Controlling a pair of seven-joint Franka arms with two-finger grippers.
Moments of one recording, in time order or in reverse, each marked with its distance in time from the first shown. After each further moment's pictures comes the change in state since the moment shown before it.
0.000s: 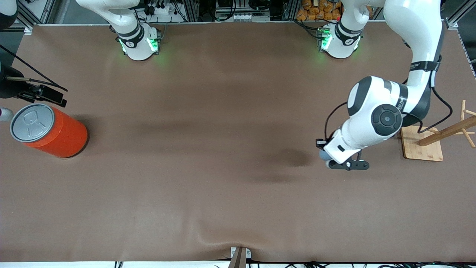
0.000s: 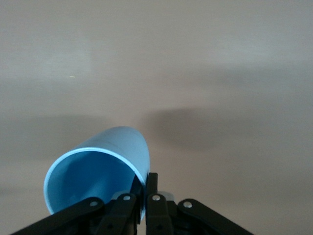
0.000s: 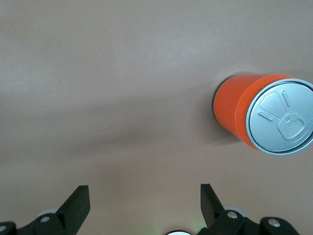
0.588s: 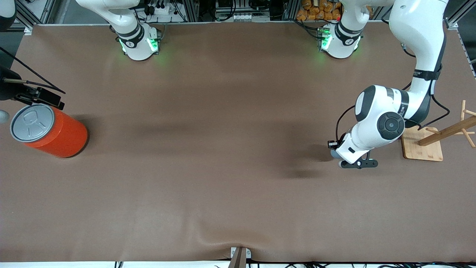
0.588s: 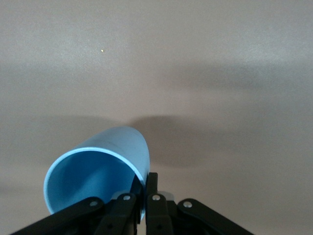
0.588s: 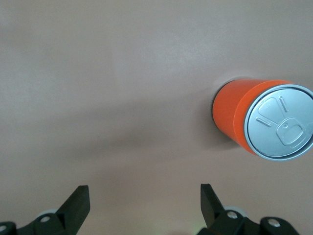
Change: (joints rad) left arm 0.063 -0.007 0.001 -0.168 0.011 0.119 0.007; right arm -0.003 0.003 -0.007 0.000 0.000 0.027 0.001
